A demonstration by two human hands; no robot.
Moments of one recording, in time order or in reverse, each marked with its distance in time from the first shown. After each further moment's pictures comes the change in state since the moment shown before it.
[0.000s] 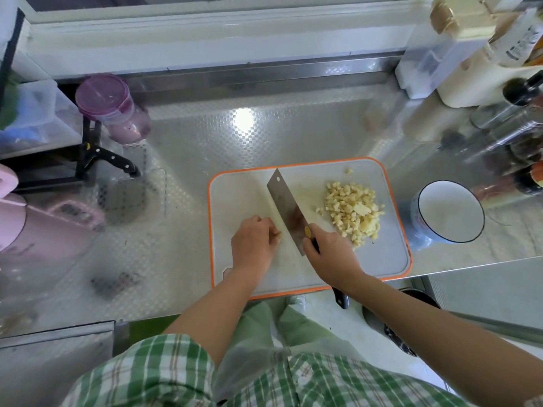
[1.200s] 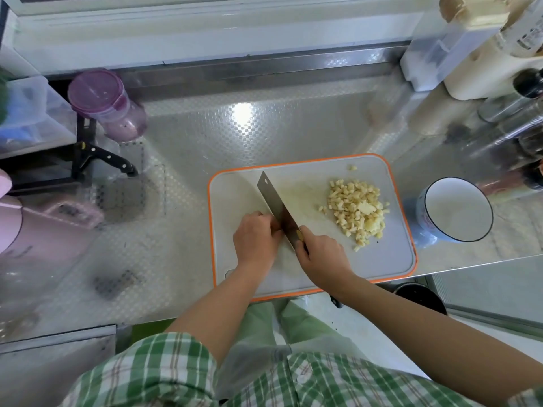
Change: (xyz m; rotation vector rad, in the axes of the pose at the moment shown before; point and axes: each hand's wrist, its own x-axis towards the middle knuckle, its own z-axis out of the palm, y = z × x) left_hand 0.012 0.006 -0.003 0.022 -0.009 -0.074; right_hand 0.008 -0.008 0.020 -0.156 -0.045 -0.069
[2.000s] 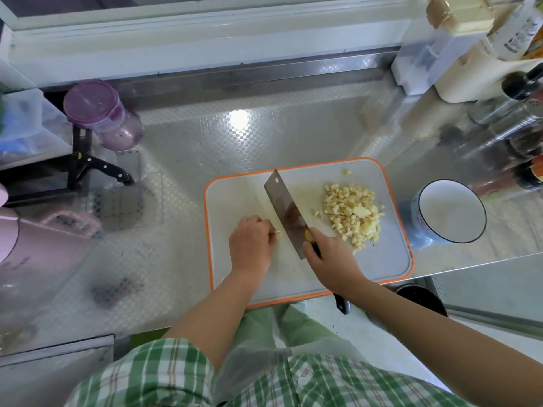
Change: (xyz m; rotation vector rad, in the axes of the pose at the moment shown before) left_hand 0.001 -0.004 0.000 0.105 0.061 0.131; right_hand -0.007 0.012 -0.018 0.210 0.061 0.075
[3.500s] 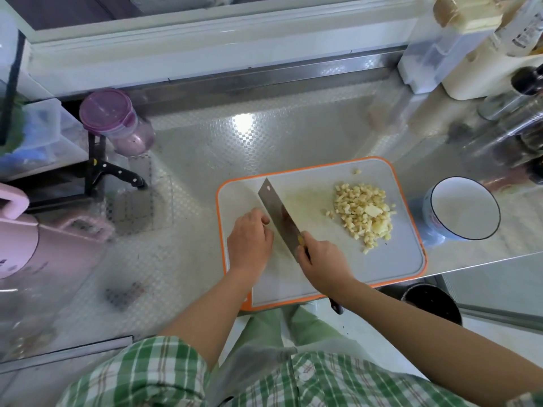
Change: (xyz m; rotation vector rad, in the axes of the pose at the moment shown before) left_hand 0.004 -0.020 -0.016 -0.174 0.014 -0.115; right_hand 0.006 -0.019 0.032 -0.126 -0.024 -0.048
